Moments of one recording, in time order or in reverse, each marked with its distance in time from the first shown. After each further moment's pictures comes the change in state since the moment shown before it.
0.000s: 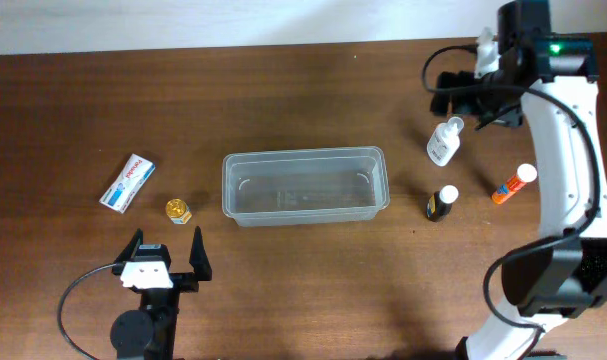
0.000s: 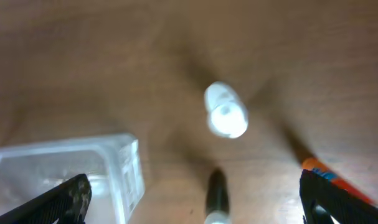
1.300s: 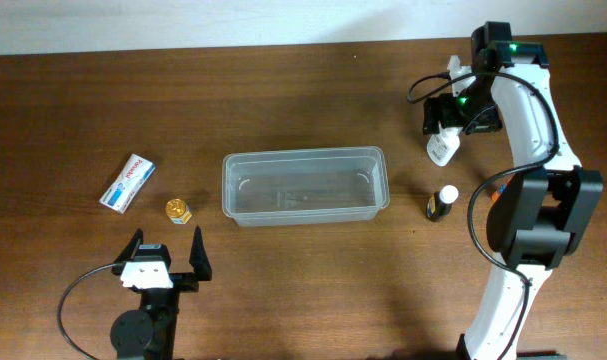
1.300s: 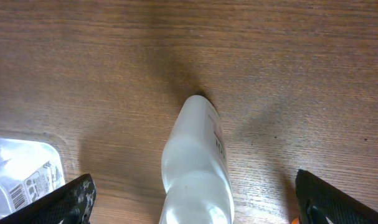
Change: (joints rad) left arm 0.000 0.000 0.000 0.000 0.000 0.000; right arm -0.018 0.299 0.015 0.055 0.026 -0.235
